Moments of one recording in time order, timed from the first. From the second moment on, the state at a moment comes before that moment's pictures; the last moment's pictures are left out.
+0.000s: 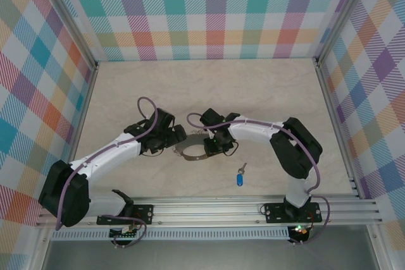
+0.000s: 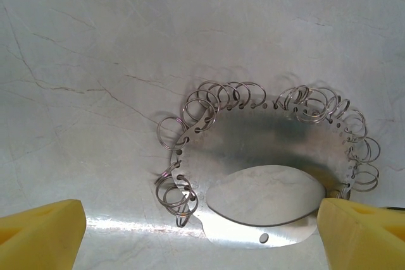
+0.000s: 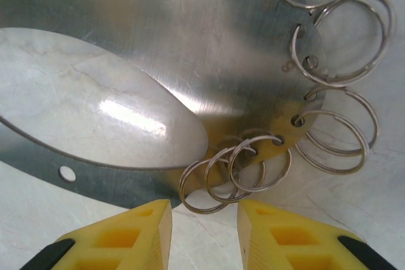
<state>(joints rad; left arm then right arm) -0.57 1.29 0.82 -0.59 -0.07 -0.91 0.83 1.86 1.19 -0.69 -0.12 0.44</state>
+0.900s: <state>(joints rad) -0.57 1.29 0.80 -0.59 -0.07 -0.92 0.85 1.87 1.22 -0.70 -0.02 0.41</state>
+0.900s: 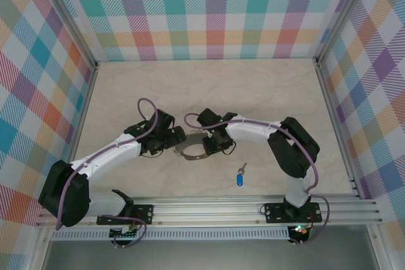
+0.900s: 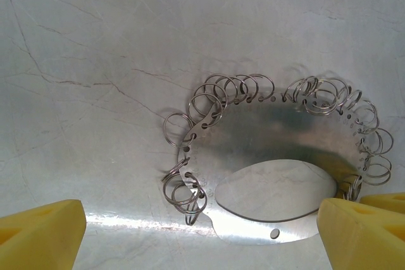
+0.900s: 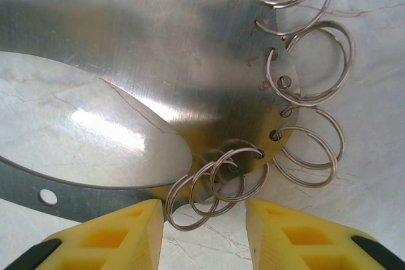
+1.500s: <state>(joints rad) -0.57 1.27 0.79 -0.59 -0.07 -0.92 0.89 1.90 1.24 -0.71 0.07 0.33</state>
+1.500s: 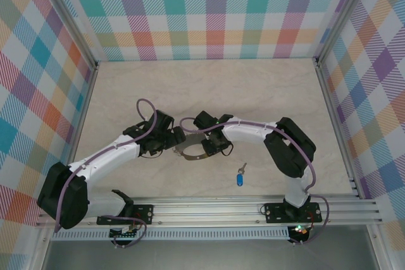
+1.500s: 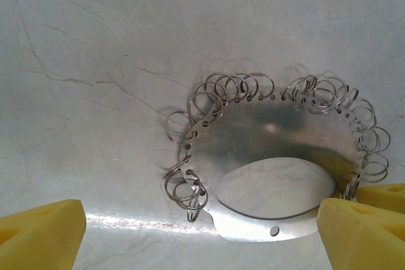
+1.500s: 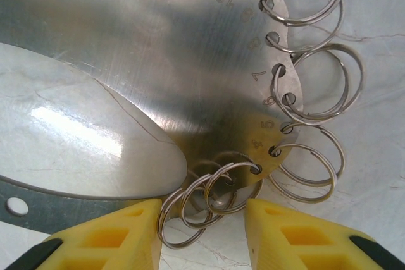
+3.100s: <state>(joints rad) -0.52 1.15 1.05 -0.66 0.03 -0.87 0.74 1.65 1.47 -0.76 -0.36 0.24</state>
